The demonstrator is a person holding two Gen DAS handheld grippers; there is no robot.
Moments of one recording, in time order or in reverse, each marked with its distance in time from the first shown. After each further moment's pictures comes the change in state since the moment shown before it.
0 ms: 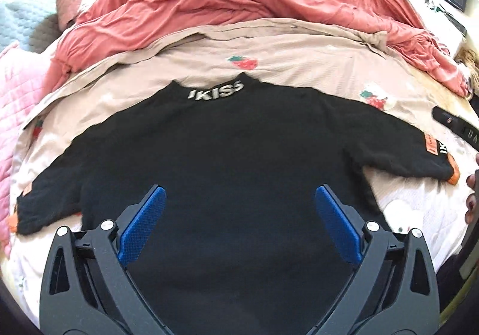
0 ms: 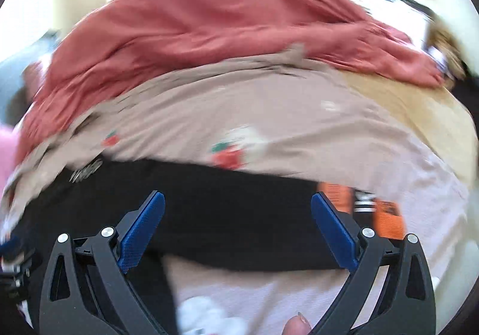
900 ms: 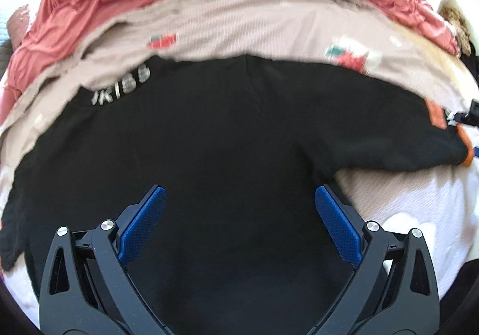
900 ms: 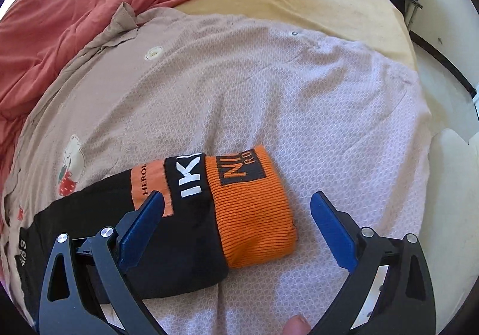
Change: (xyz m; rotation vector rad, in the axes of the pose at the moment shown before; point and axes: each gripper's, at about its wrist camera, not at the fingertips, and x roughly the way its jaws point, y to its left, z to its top) left arm 0.097 -0.085 0.003 0.147 0.117 -0.057; right arm 0.055 -0.153 -0.031 0.465 0.246 -0.313
